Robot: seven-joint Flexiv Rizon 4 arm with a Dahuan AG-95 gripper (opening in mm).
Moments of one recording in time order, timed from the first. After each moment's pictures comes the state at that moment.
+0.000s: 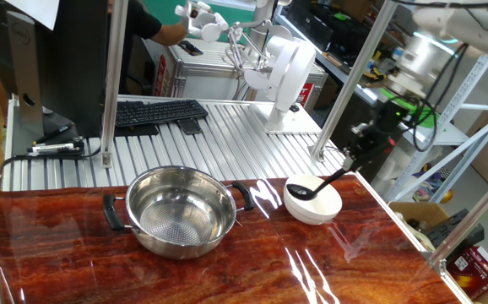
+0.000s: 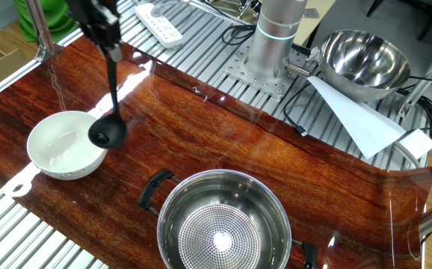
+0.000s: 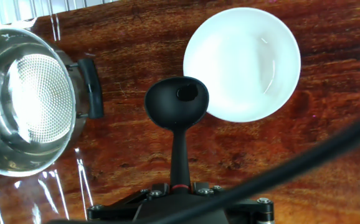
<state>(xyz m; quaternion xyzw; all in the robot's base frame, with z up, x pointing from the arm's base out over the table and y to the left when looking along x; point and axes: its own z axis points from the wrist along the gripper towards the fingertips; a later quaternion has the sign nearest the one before) 0.517 -0.180 0.295 -0.06 -0.99 -0.10 0.05</state>
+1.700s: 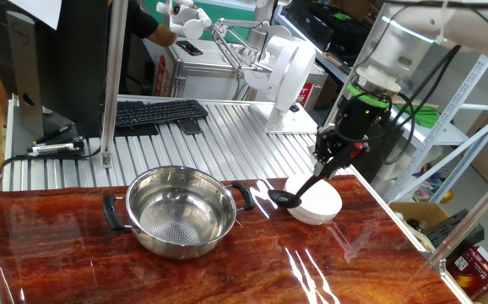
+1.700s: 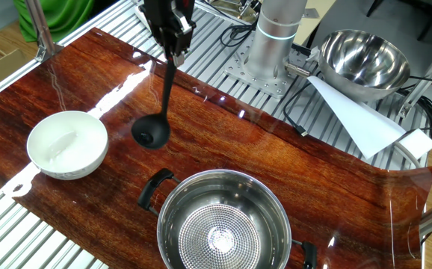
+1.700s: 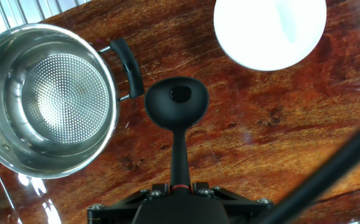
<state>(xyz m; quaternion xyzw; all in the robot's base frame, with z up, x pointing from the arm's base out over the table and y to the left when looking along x) 0.473 -0.066 0.314 -0.15 -0.99 -0.06 0.04</state>
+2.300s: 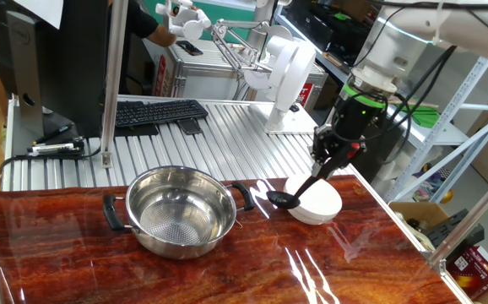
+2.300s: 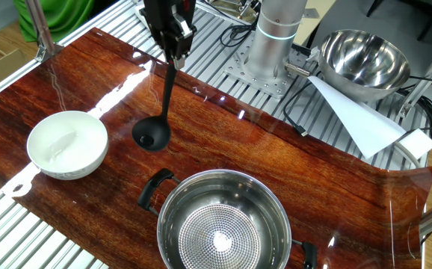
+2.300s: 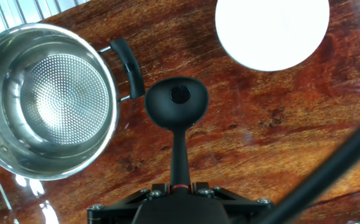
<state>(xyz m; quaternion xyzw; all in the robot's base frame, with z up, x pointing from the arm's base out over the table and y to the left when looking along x) 0.475 -0.065 0.311 -0.15 -0.99 -0.05 0.04</state>
